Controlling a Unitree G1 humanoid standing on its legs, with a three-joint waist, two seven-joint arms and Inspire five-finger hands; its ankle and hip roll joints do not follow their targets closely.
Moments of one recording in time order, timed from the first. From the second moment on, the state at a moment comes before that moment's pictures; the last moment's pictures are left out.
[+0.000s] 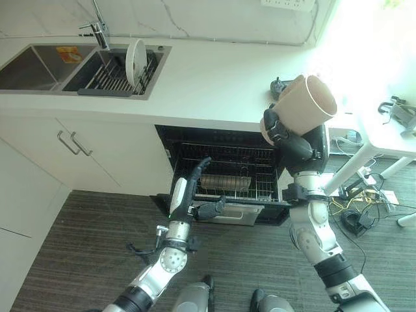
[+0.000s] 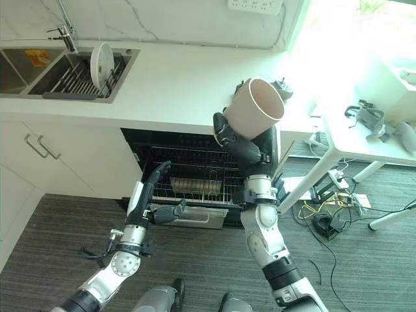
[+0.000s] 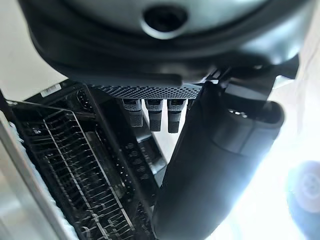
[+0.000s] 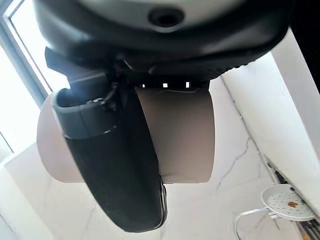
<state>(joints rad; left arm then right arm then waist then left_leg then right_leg) -0.13 0.43 -0.50 0.30 0.14 -0.39 0.51 -0.32 -0.33 0.30 0.08 0.69 -0.49 -0.19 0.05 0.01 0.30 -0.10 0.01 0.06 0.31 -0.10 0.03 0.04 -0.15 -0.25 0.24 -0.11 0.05</state>
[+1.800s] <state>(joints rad) -0.66 0.85 -0.63 0.38 0.40 -0.33 0.03 -0.92 -0.61 0.33 0.92 0.55 0.09 0.11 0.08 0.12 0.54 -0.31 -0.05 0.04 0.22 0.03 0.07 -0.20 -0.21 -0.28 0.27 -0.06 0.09</state>
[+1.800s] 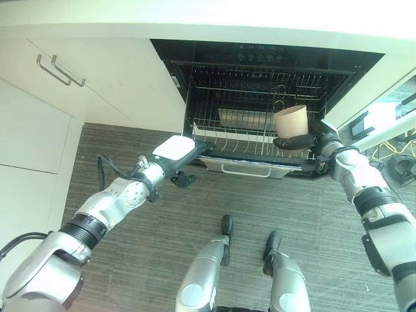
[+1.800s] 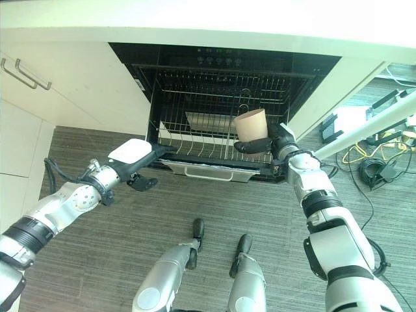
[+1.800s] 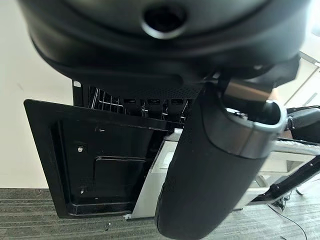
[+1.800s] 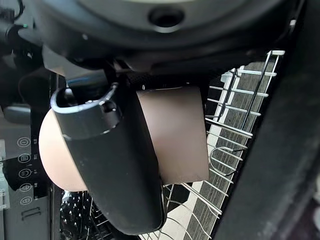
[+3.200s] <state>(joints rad) -0.50 0.84 -0.55 0.29 0.40 -0.28 0.08 -0.93 -0.40 0.23 0.83 0.31 -0.06 -0.47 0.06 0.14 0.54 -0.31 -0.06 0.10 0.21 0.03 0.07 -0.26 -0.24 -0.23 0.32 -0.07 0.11</state>
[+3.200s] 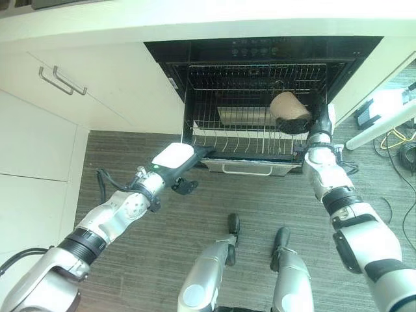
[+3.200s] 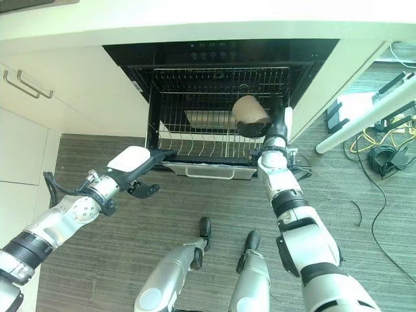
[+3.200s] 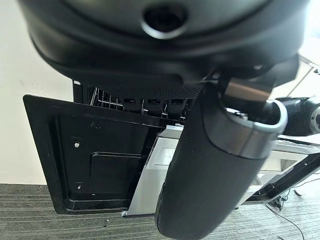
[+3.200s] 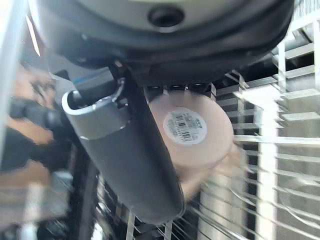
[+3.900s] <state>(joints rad) -0.43 0.82 -0.54 0.30 0.40 -0.24 0.15 -0.77 -0.32 0.23 0.43 0.43 -0.20 -0.53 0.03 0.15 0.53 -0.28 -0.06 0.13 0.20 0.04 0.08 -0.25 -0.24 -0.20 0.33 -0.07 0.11</state>
